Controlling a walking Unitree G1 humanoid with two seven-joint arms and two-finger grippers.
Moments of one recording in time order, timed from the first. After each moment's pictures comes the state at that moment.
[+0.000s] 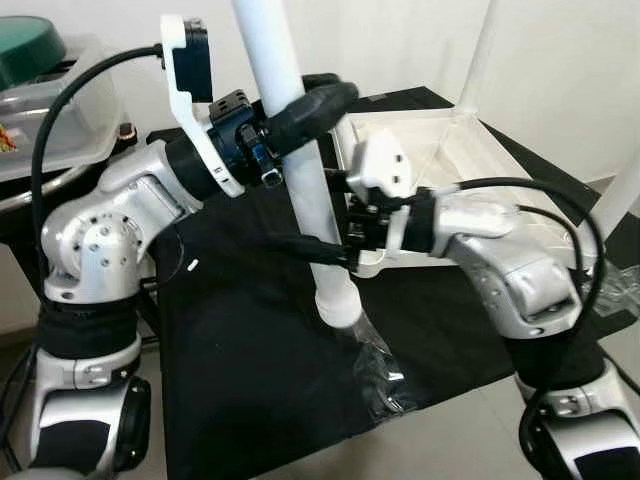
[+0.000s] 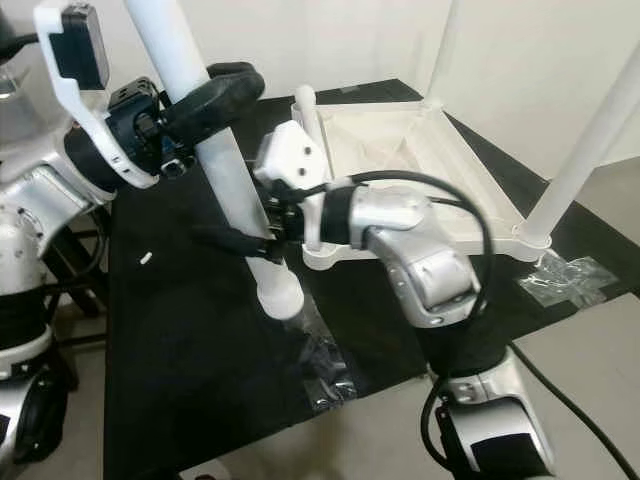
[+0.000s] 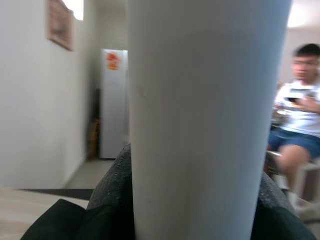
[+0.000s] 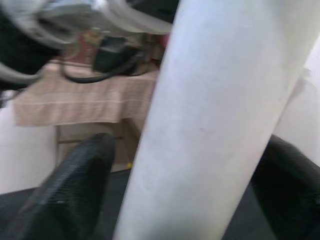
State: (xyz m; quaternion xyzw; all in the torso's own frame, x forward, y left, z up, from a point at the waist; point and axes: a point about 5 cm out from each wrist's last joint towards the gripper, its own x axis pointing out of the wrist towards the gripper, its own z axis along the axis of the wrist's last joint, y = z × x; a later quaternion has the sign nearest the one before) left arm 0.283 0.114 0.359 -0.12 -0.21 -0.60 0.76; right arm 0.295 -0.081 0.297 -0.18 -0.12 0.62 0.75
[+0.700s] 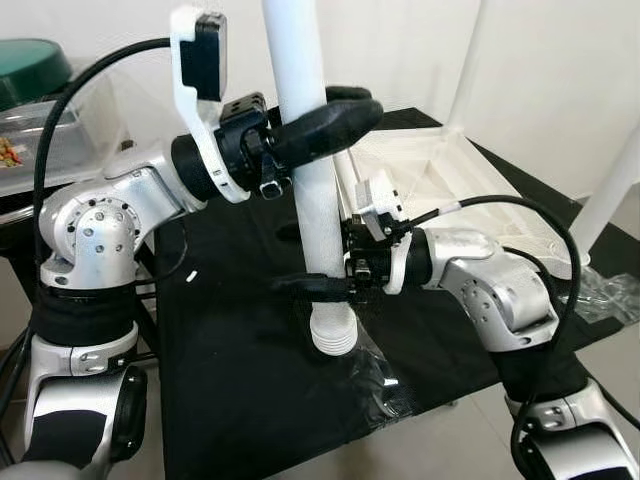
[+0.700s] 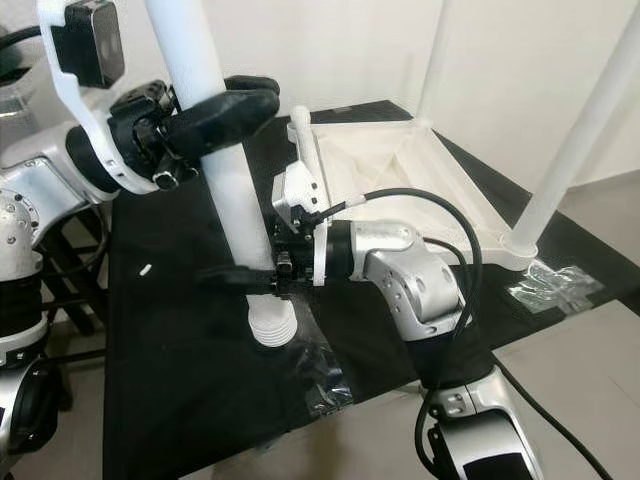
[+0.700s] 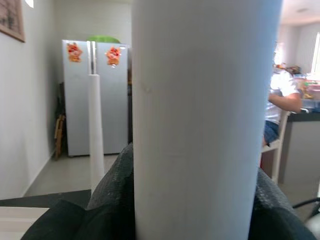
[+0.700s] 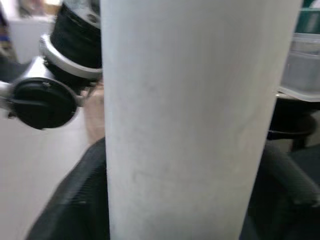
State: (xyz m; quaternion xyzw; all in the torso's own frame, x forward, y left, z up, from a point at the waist) left arm 0.280 0.104 0.373 -0.11 -0.19 -0.66 0.72; right arm 0.299 -0.075 0.263 -0.05 -0.05 0.70 0.71
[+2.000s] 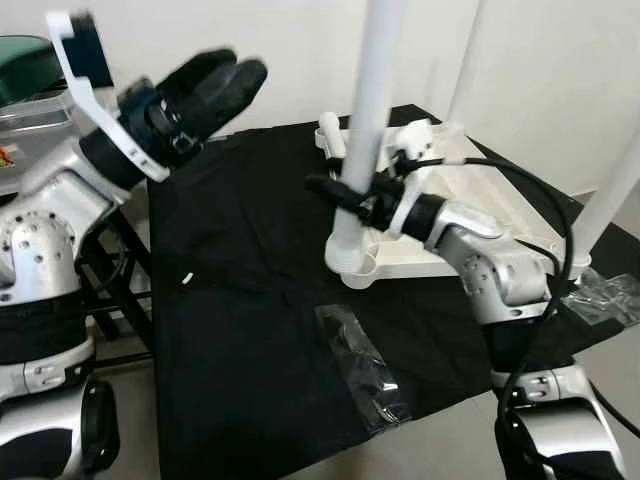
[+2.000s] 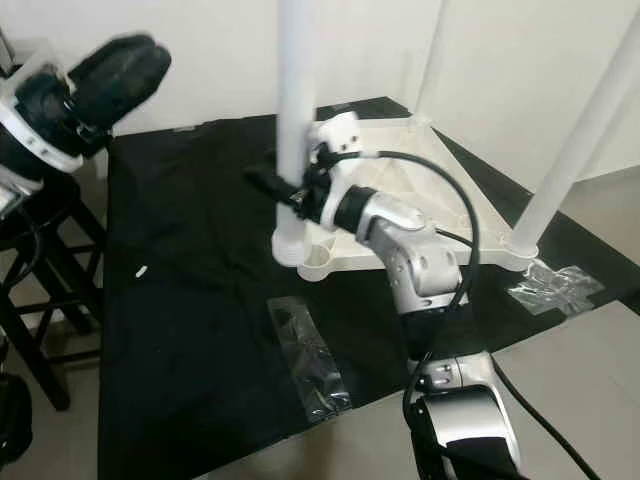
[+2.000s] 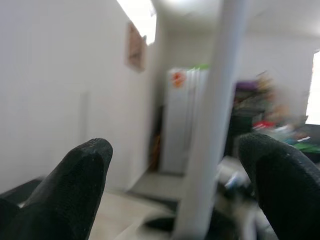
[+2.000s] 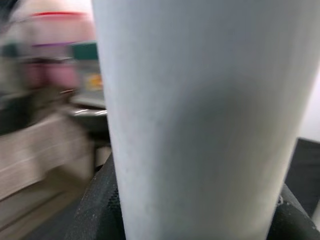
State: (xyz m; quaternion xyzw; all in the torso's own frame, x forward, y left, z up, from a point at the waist) left arm 0.305 0.196 0.344 -0.12 -0.23 -0.41 0.87; right arm 0.356 -0.119 0.290 -0.01 -0.12 0.39 0.91
